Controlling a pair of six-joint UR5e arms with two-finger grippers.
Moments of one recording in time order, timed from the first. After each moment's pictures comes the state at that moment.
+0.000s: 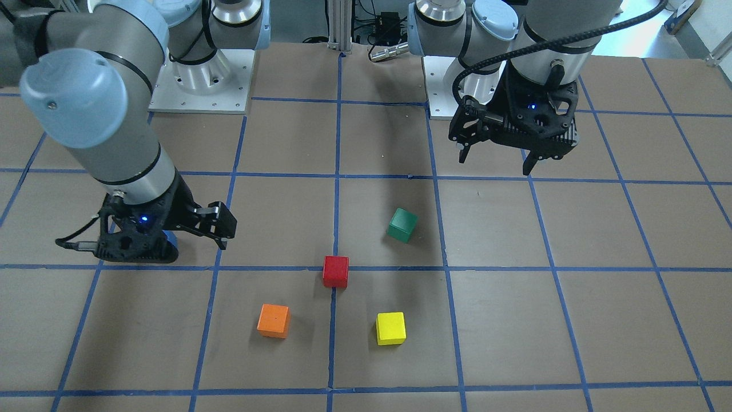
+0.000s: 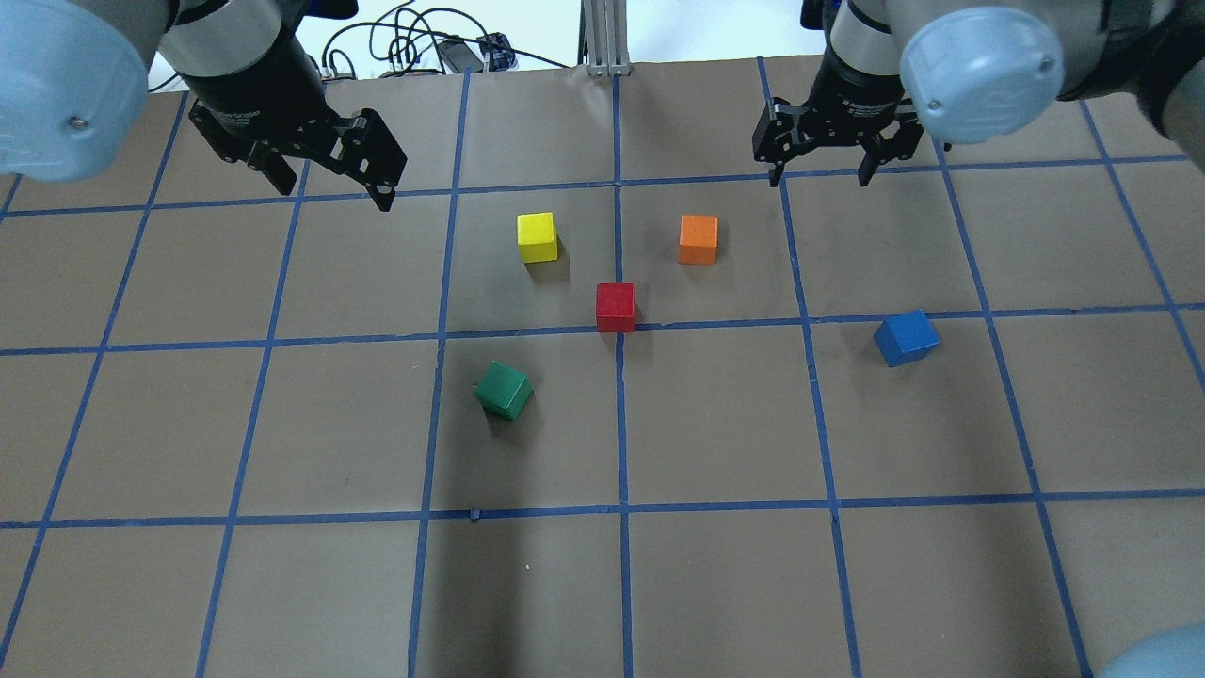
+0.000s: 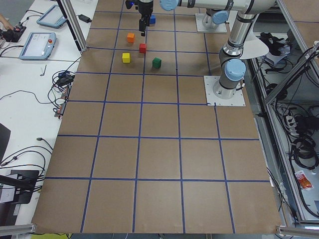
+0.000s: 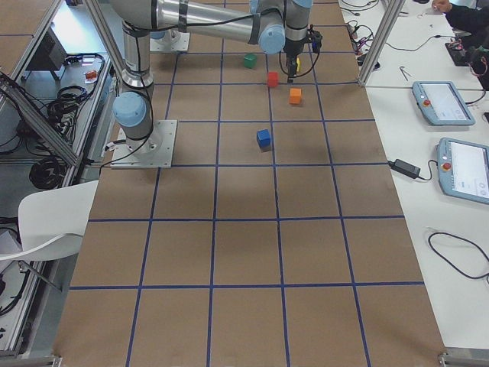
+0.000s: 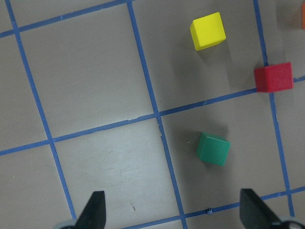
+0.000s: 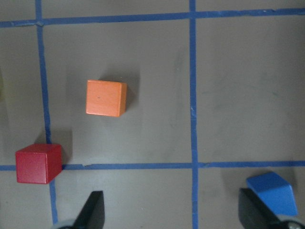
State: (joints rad) left arm -1.60 -1.62 -1.49 -1.54 1.58 0.20; right arm 1.64 -1.26 1.49 -1.87 -1.52 0.09
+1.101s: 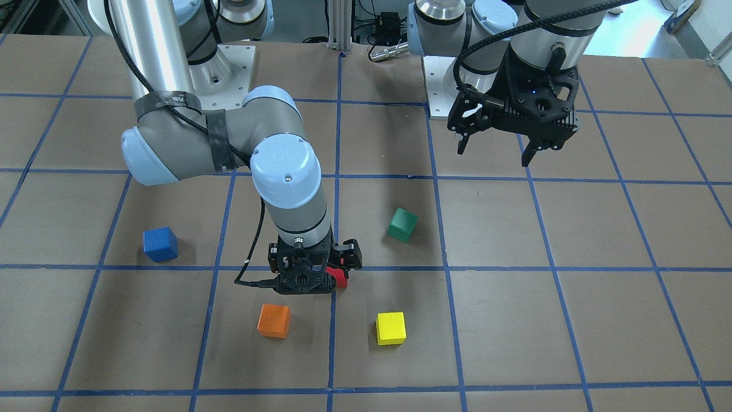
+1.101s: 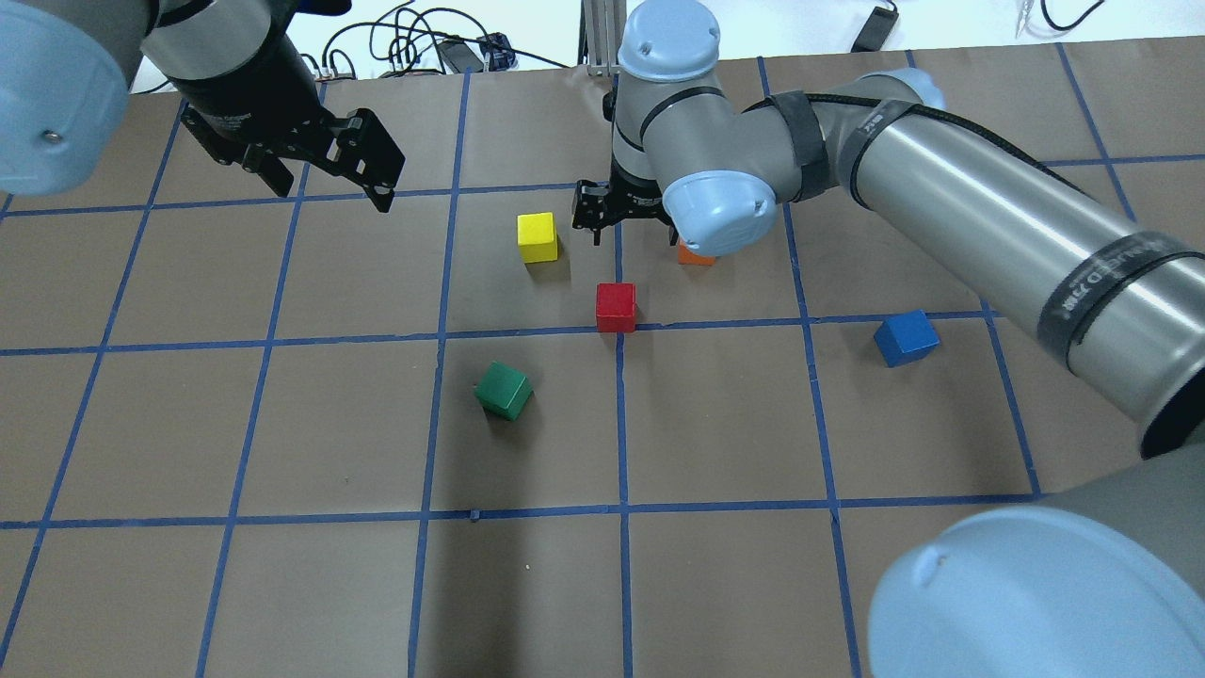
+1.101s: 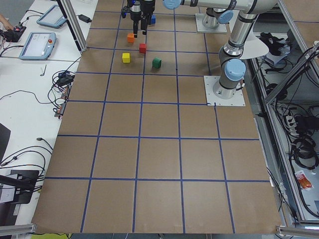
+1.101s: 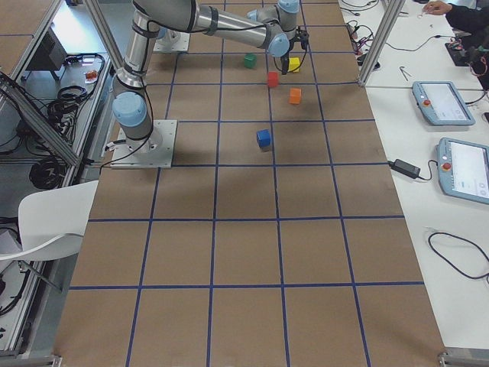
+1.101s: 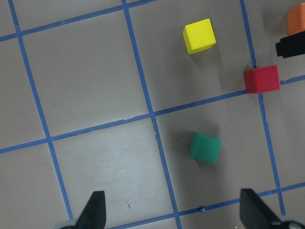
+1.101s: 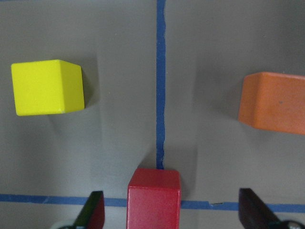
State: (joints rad) left arm -1.60 -1.60 -1.50 -1.55 1.57 0.19; right arm 1.89 -1.04 1.50 -2.12 -1.50 0.32
